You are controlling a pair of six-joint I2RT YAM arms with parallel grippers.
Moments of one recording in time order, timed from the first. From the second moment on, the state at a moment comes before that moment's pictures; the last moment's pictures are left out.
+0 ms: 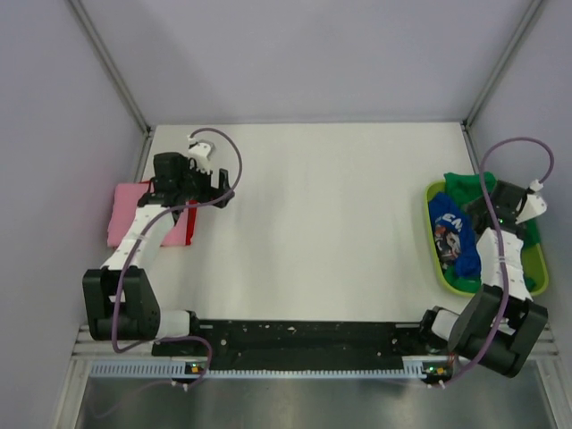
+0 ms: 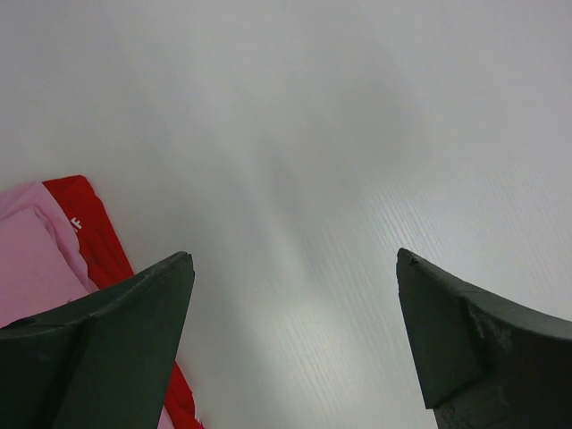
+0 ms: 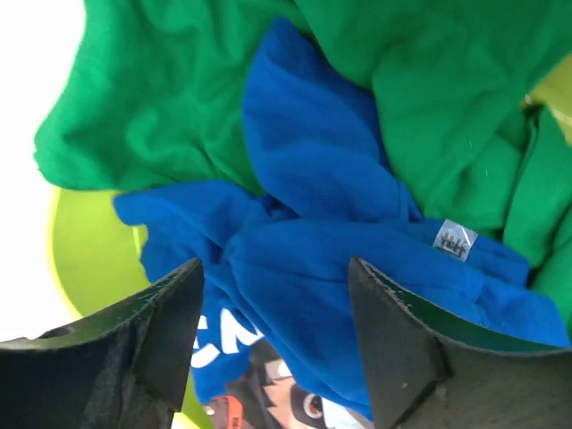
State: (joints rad) left arm 0.01 1.35 0.98 -0.24 0.45 0.17; right arm -0.45 1.16 0.79 -0.32 0.22 0.63
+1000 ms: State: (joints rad) left arm 0.01 1.38 1.03 -0.33 0.35 0.22; right arm -0.13 1.00 1.31 -0.41 0.09 0.35
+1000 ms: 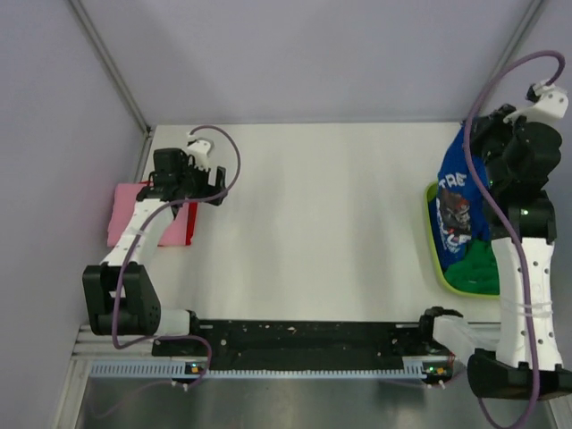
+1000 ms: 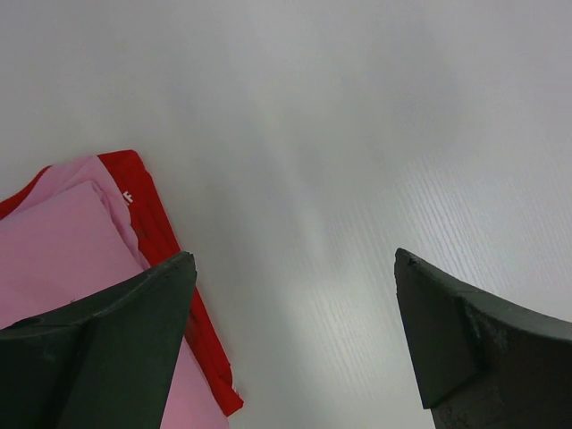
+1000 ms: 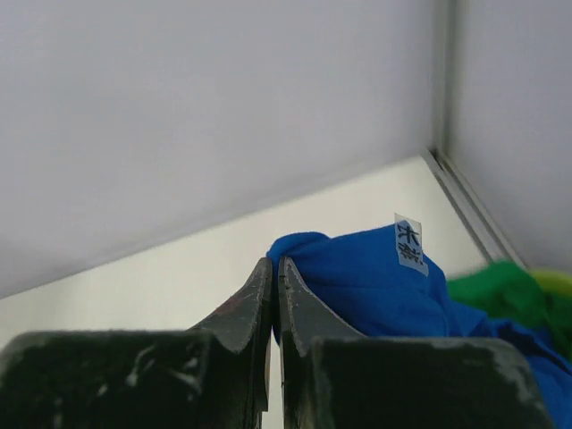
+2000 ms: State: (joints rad) left arm 0.09 1.36 1.20 -0.39 -0.08 0.30; right arm 0.45 1.26 1.25 0.14 -0.59 0.25
